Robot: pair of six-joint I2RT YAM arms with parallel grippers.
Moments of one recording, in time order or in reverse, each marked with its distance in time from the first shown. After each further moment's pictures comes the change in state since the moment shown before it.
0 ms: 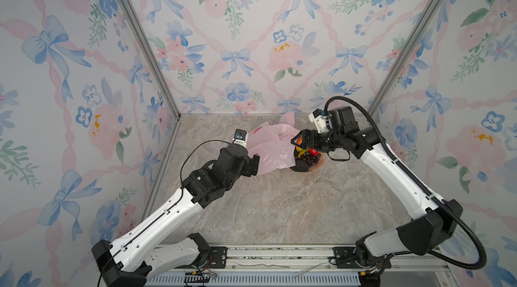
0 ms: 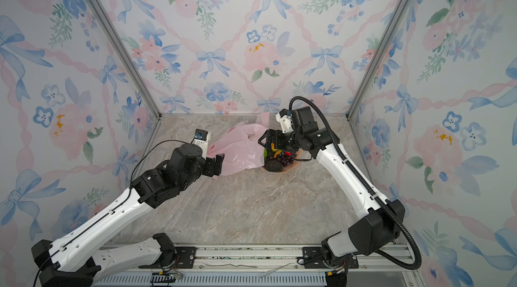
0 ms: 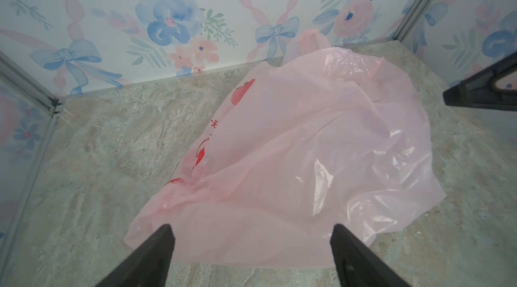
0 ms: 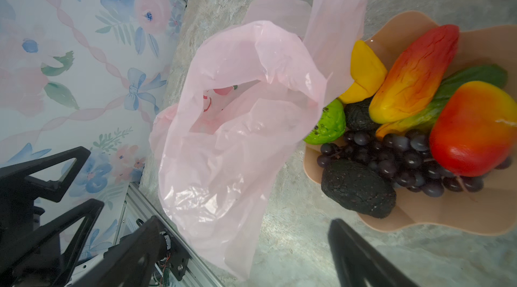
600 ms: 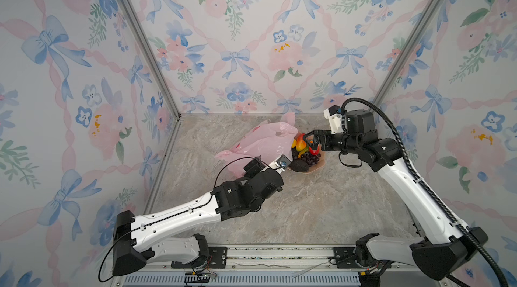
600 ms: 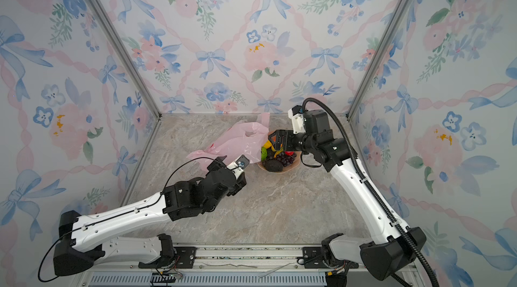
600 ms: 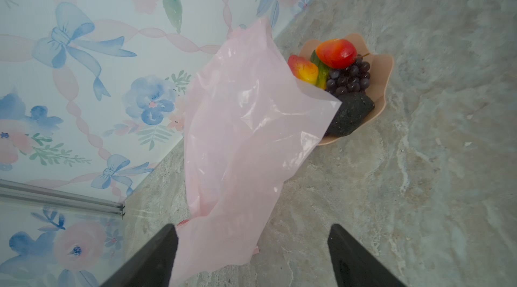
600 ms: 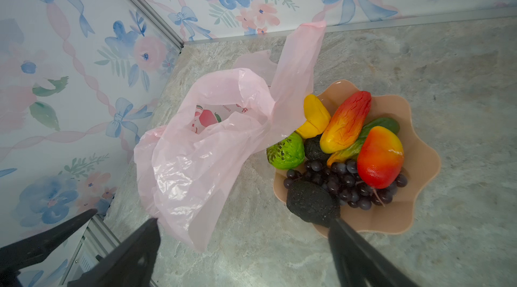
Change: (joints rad) left arm -0.412 0.093 -0.013 0.078 -0.352 0.386; right arm -0.026 -0.191 -0.073 0.055 0.158 -0.080
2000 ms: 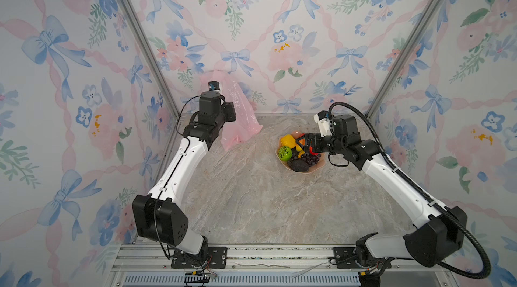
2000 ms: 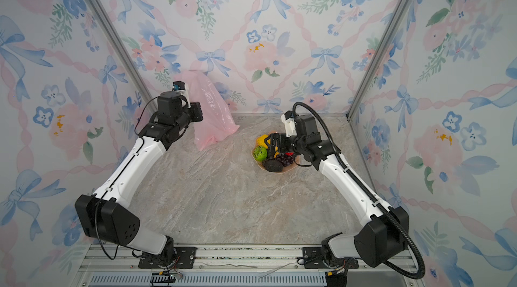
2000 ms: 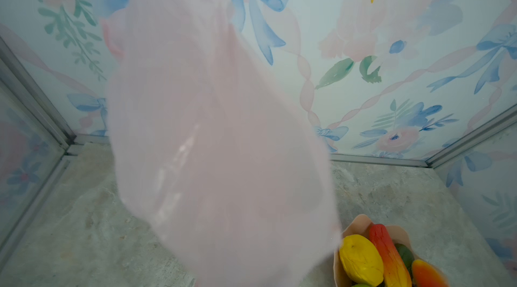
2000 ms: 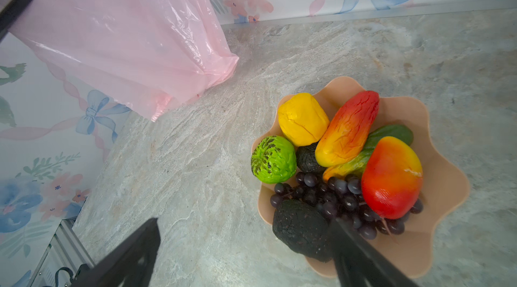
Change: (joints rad) left arm 0.880 0.358 0.445 0.184 0.618 -0.264; right arm 0.002 0.076 -0.153 0.221 0.000 -0.032
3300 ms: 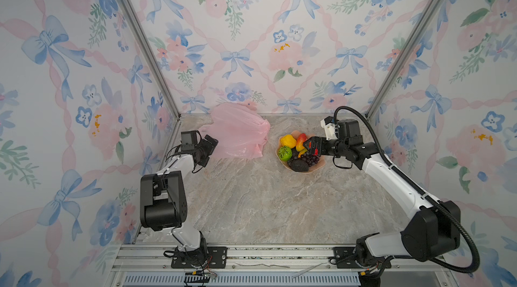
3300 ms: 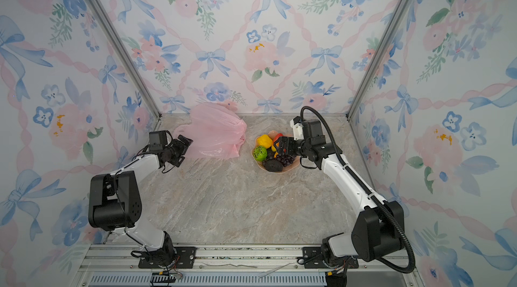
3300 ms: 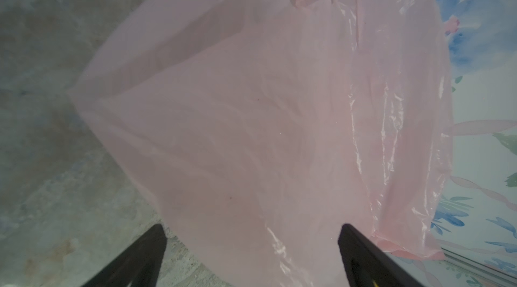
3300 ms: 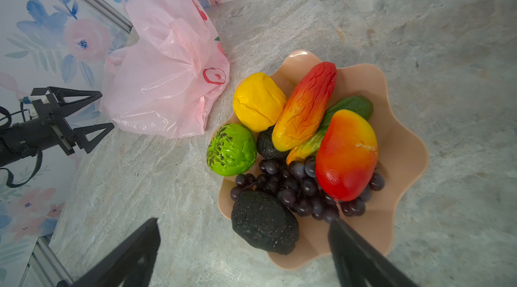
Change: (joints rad) left arm 0.403 0.181 -0.537 0.250 0.443 -0.760; right arm -0.119 0.036 -0.104 0.049 -0.033 -0.025
